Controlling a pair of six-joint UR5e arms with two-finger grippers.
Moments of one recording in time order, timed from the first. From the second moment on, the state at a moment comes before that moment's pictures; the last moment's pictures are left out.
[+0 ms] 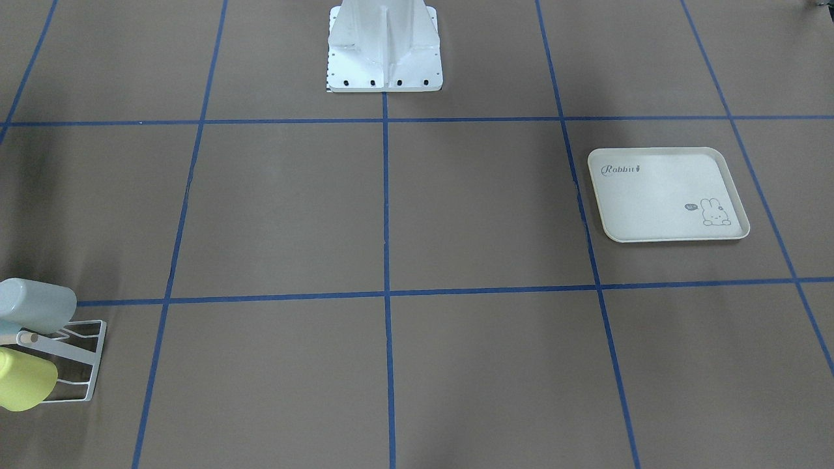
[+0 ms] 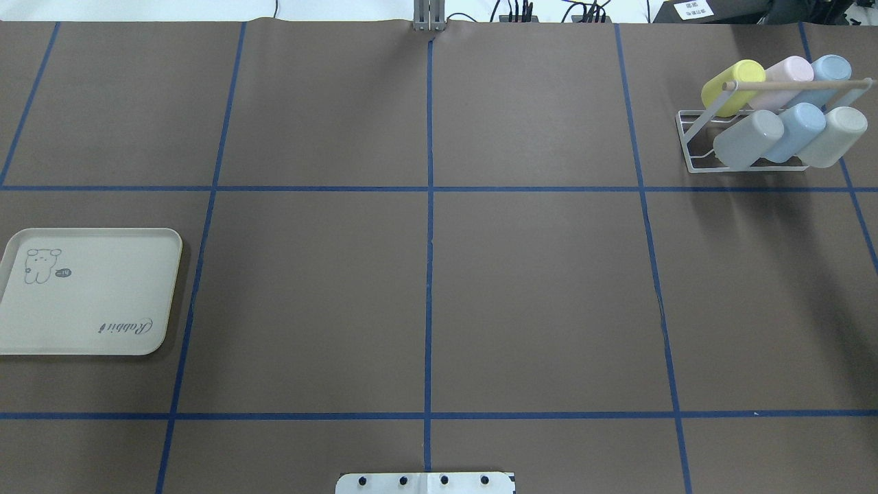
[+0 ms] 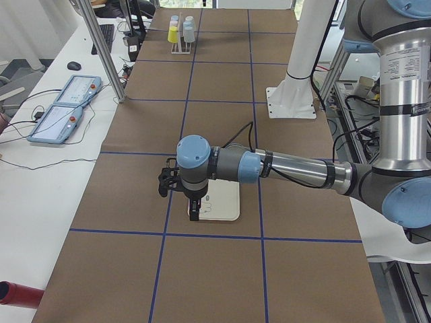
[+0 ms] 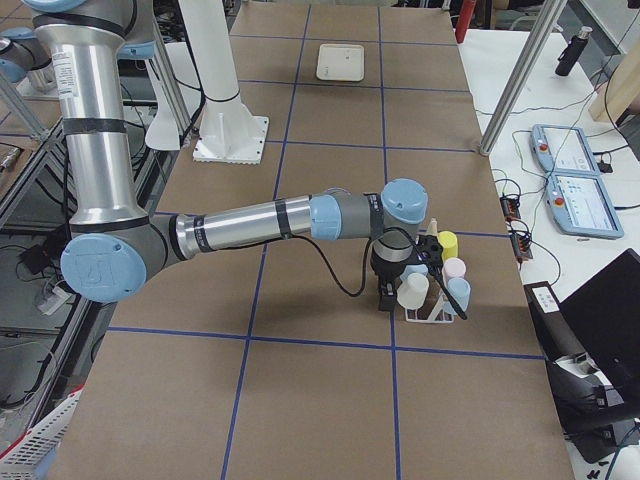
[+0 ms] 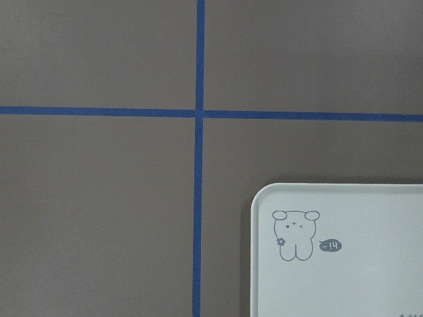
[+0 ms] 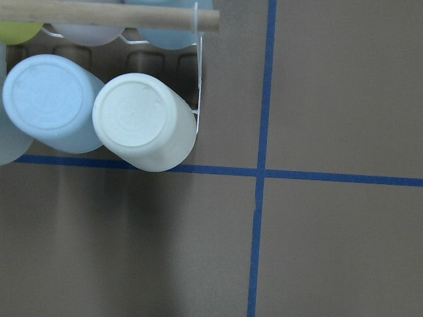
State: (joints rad) left arm -1.56 -1.47 -1.83 -1.53 -2.40 -0.10; right arm 1.49 -1.48 1.71 -1.71 2.28 0.06
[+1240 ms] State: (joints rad) left arm -1.55 -1.50 -1.82 -1.55 -2.40 -0.10; right arm 1.46 -1.48 1.73 -1.71 2.29 0.06
